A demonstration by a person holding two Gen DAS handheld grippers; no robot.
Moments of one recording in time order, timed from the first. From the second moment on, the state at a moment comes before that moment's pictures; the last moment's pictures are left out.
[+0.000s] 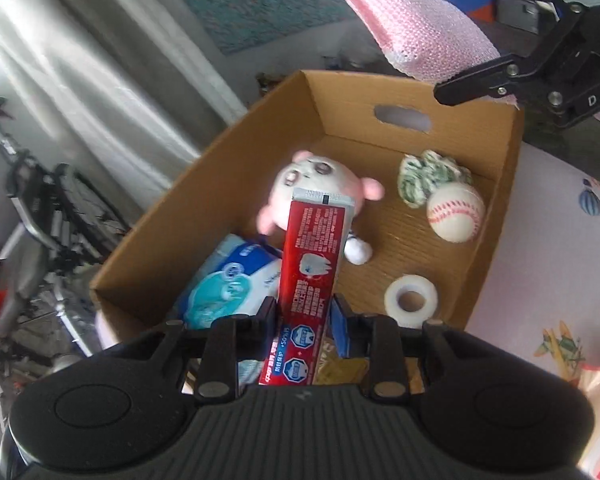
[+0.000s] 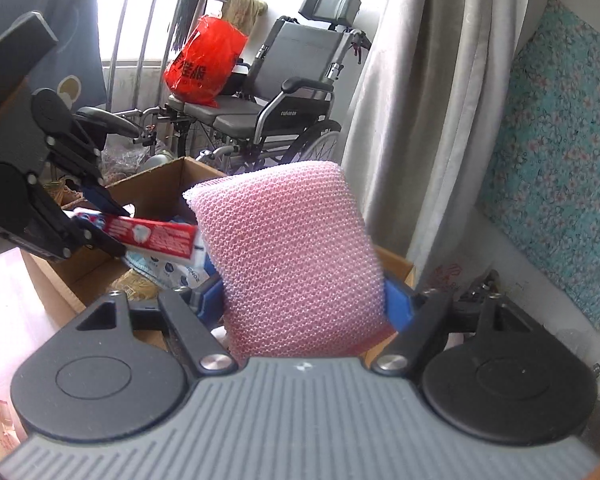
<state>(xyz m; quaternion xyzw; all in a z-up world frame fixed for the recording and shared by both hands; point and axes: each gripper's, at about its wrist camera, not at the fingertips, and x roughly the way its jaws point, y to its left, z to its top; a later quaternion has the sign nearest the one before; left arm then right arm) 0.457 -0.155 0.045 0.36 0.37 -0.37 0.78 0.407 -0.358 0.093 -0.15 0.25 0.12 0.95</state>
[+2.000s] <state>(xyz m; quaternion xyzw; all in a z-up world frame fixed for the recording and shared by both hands) 0.480 -0.065 0.042 -0.06 0.33 -0.29 0.90 0.605 -0.398 -0.044 0.10 0.53 -0.03 0.84</state>
